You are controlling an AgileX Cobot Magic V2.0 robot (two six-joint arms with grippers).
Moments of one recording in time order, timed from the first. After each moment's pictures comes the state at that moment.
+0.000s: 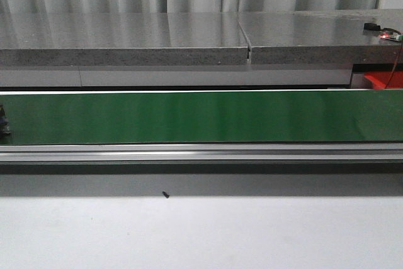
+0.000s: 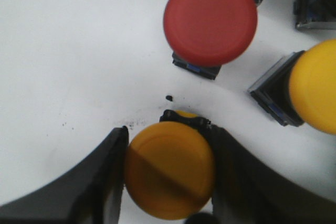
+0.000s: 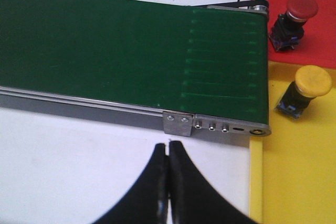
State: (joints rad) left arm 0.54 1.80 -1.15 0.06 0.57 0.10; right arm 0.03 0.66 -0.61 0.07 0.69 -0.07
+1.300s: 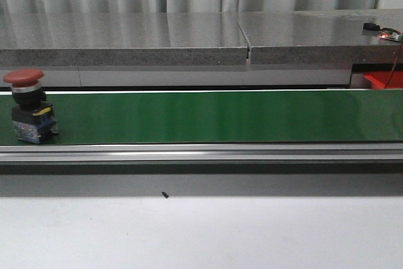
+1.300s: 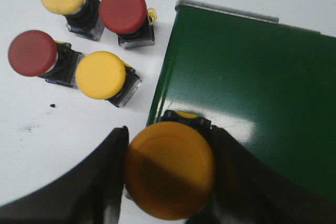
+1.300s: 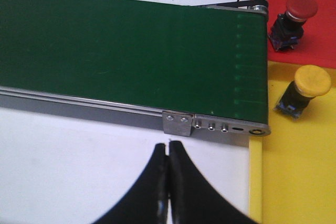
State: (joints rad) left arm 0.26 1.54 -1.12 0.05 0.71 0.02; right arm 0.03 0.66 -0.61 0.07 0.69 -0.07
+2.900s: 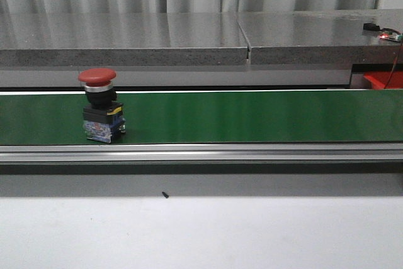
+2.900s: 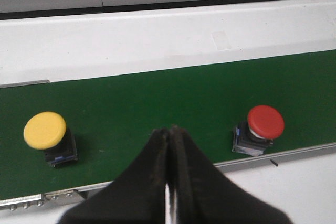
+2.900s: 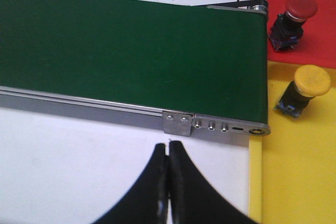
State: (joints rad) left arm -0.18 0.90 -0.92 -0.11 0.74 0.04; right arm 0.03 0.66 -0.61 0.07 0.69 -0.07
